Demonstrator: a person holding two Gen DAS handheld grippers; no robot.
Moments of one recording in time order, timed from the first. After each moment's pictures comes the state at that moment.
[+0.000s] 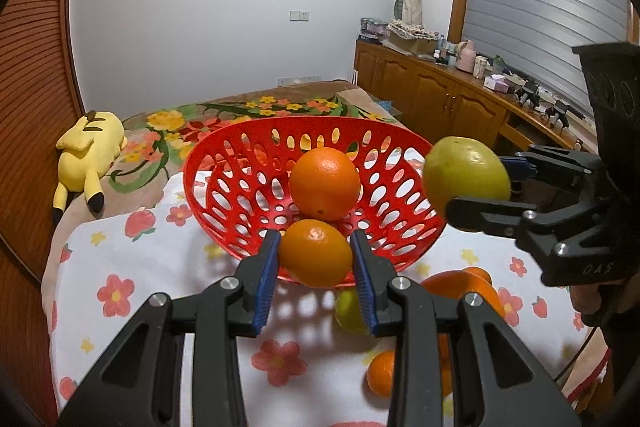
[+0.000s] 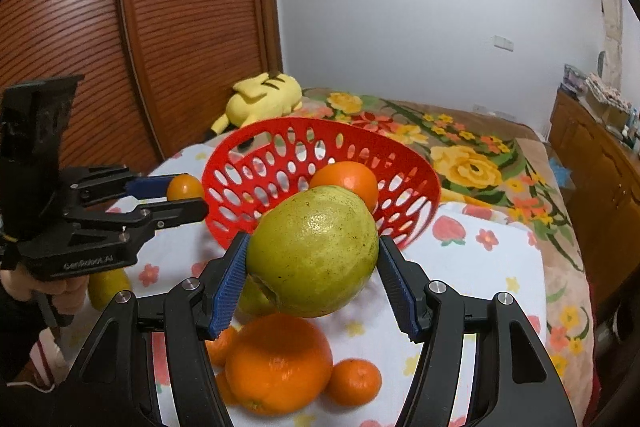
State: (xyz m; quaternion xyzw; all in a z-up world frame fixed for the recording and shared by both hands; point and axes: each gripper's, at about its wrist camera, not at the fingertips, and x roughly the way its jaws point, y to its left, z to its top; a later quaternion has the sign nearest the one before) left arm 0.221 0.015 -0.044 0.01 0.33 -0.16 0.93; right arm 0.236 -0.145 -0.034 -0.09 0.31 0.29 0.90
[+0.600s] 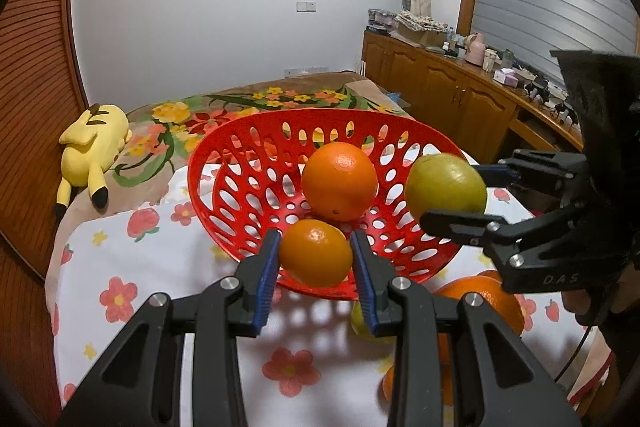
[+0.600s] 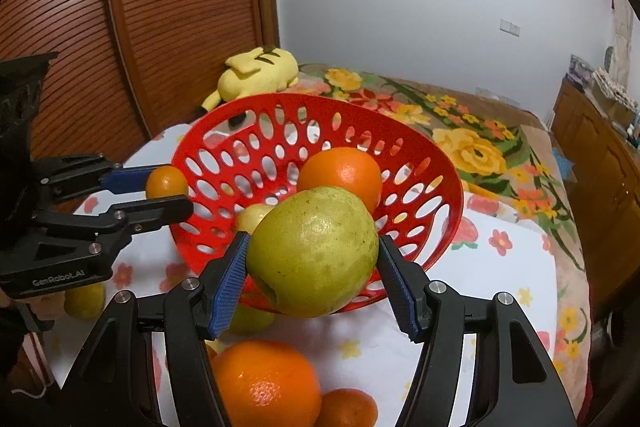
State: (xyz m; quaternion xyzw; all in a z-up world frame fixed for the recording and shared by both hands) left arm 0.236 0.018 -0.047 0.01 0.34 -0.14 0.93; right arm 0.273 -0.130 -0.057 -0.10 0.35 0.28 0.89
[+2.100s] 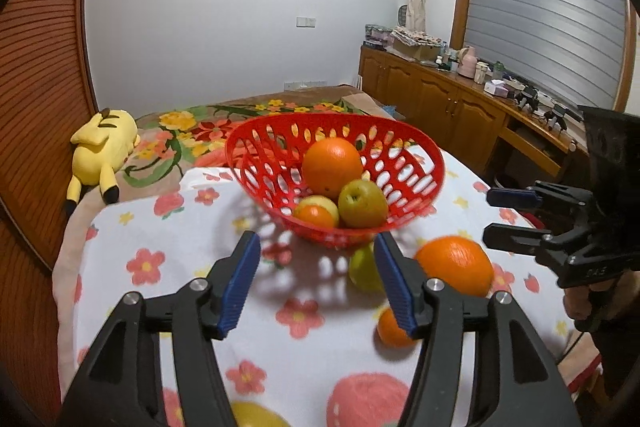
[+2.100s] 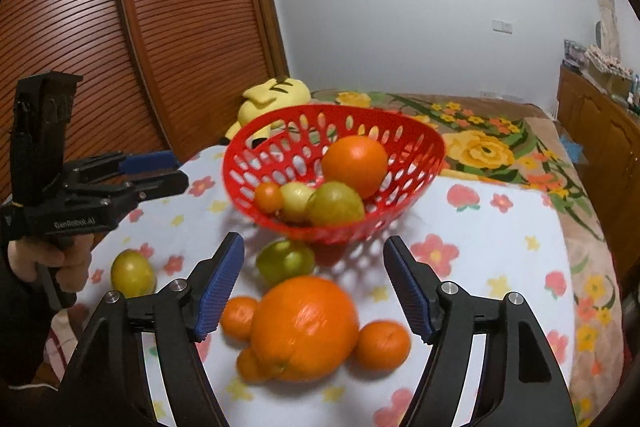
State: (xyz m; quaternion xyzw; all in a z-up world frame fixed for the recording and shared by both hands) left arm 0.168 0.048 -0.037 0.00 0.32 -0.15 0.94; right arm 0.198 -0.171 -0.053 -0.02 0.31 0.31 0.90
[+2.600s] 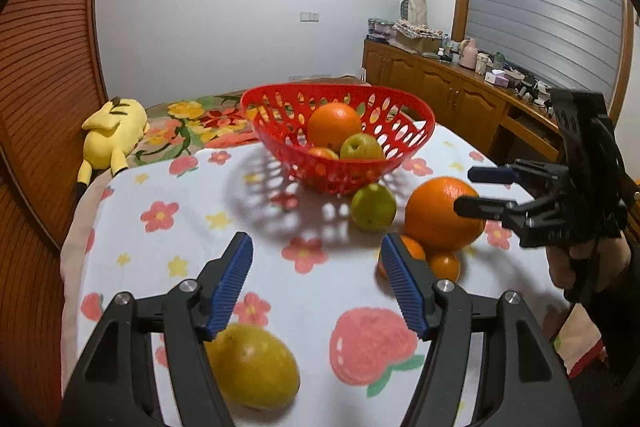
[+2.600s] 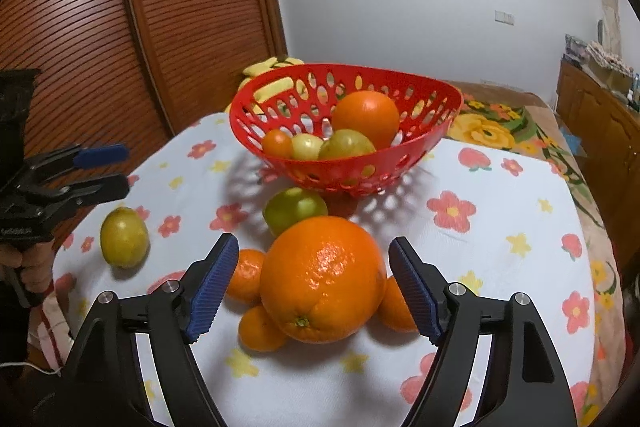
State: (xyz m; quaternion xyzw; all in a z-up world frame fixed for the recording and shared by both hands) left arm 0.115 0.060 -0.062 0.01 0.32 -0.14 0.94; right arm 0.184 -0.162 -0.091 -0.05 0.33 0.30 0.89
